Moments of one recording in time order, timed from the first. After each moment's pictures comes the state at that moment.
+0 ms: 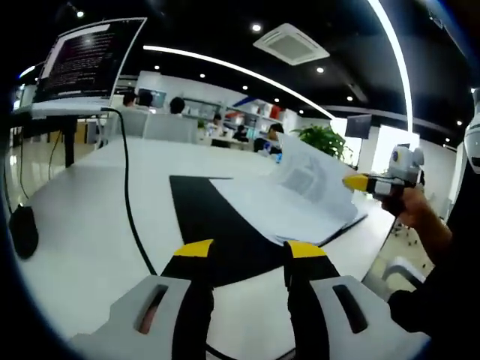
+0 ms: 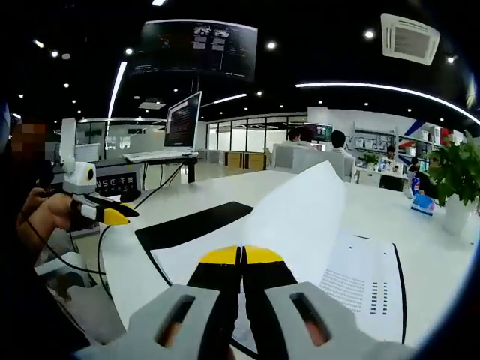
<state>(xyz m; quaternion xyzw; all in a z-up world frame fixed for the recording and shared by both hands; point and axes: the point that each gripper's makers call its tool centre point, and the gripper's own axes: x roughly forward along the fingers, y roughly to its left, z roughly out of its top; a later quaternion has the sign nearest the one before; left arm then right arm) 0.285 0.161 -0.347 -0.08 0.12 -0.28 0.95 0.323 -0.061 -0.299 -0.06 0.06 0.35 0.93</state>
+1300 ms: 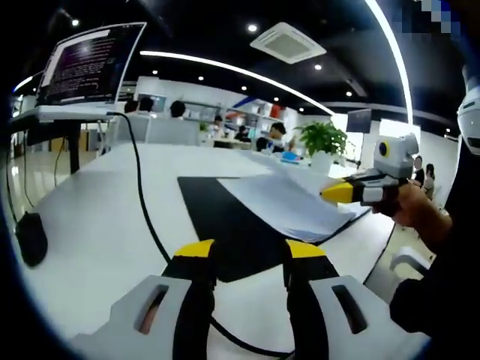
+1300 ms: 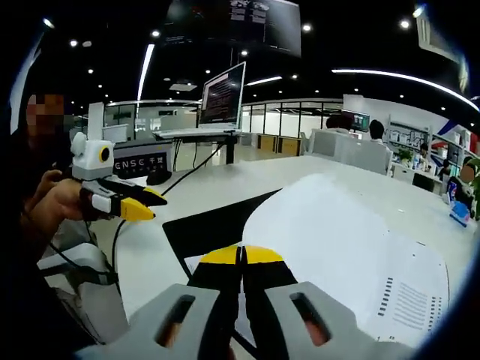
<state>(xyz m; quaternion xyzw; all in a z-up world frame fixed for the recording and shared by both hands) 0.285 0.179 -0.351 -0.05 0.11 -0.27 0.95 0.319 0.037 -0.334 -0.09 0.11 0.43 0.89</state>
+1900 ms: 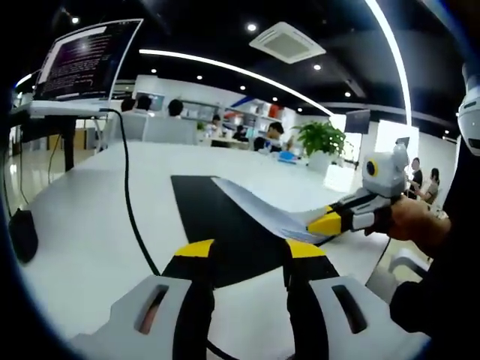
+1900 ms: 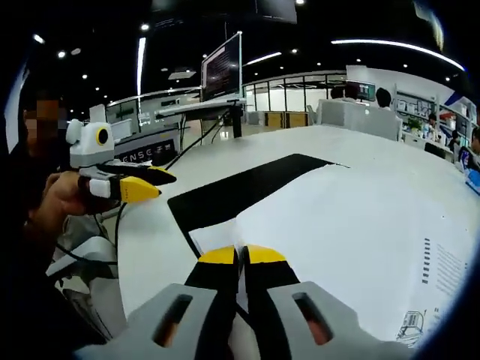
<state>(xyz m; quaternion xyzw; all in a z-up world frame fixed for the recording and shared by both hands) 0.291 0.162 -0.355 -0.06 0.12 -0.28 0.95 0.314 0.045 -0.386 -0.06 0.20 0.45 0.87</state>
